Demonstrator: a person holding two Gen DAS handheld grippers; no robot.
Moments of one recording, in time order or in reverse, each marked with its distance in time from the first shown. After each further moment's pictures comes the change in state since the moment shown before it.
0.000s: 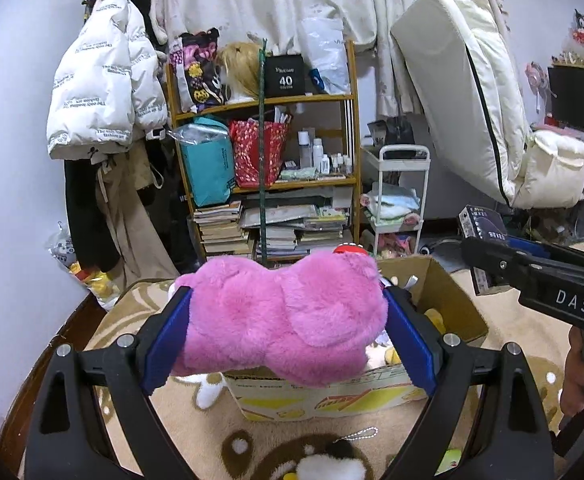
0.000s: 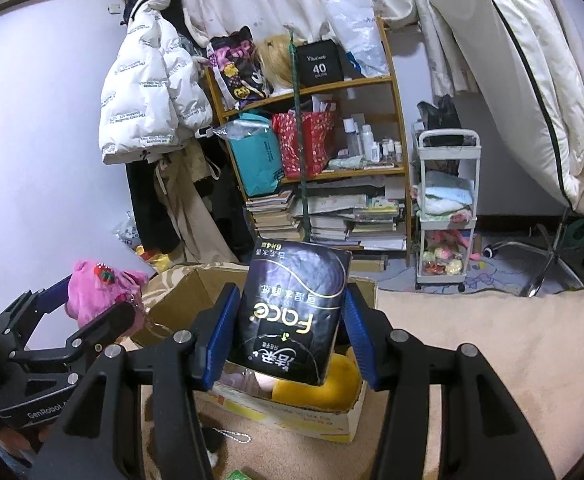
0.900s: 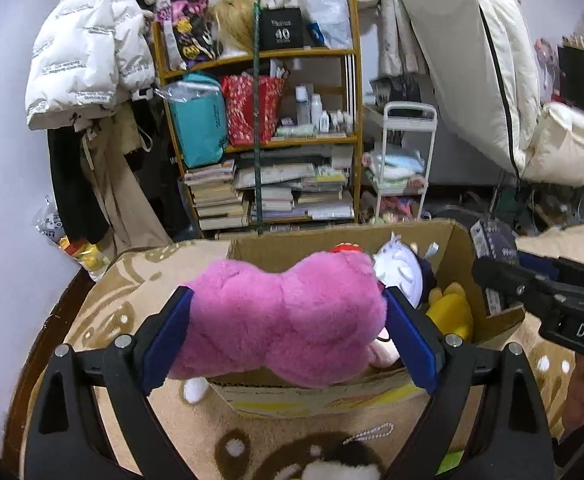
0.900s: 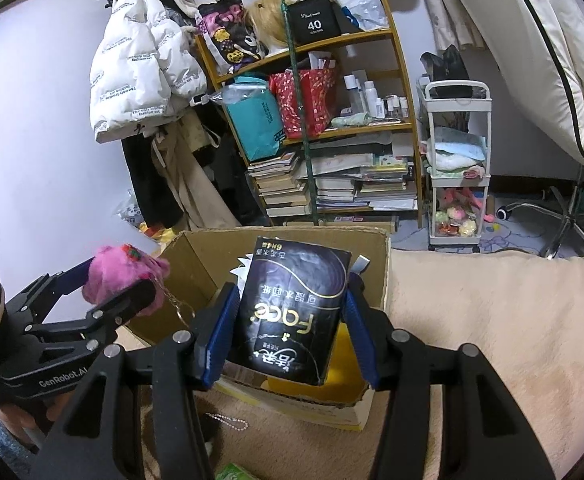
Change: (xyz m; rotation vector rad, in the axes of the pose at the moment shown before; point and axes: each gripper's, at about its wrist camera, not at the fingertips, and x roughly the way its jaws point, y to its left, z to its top) left arm 0.056 0.004 -0.009 -0.001 0.161 -0.015; right arm 0.035 -0.015 -0.021 0.052 0.120 0.042
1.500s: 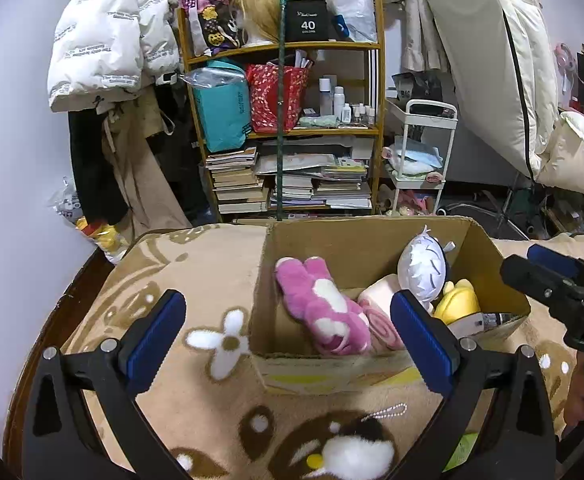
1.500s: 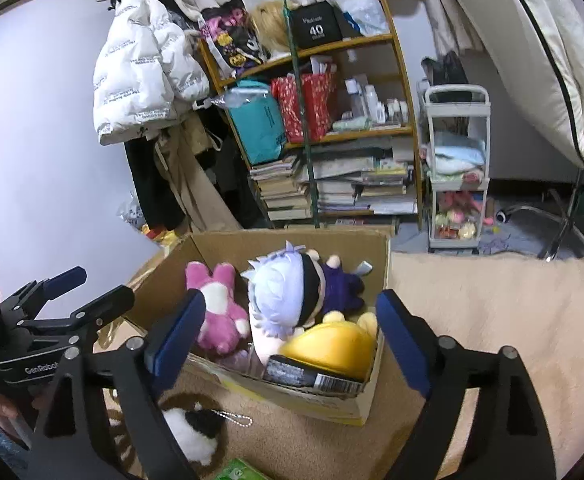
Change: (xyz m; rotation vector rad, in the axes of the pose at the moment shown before) left arm -0.023 0.024 -0.002 -0.055 0.032 0.051; right arm -0.011 0.007 -0.001 -0.015 -0.024 0.000
